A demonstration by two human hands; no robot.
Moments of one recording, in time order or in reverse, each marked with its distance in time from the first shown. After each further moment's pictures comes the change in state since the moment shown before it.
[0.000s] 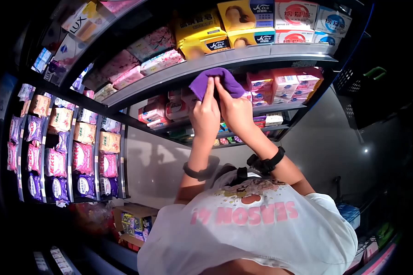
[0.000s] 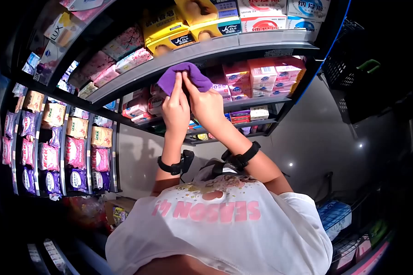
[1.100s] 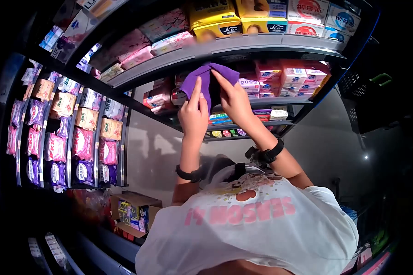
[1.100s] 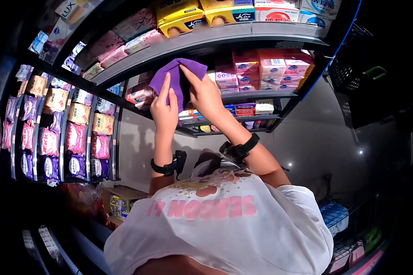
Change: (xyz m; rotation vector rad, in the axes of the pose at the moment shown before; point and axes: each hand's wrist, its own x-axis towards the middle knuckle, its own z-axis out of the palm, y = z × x) left_hand -0.027 -0.030 -0.039 -0.045 0.047 -0.050; right_hand -0.008 -0.012 0.010 0.413 -0.093 0.017
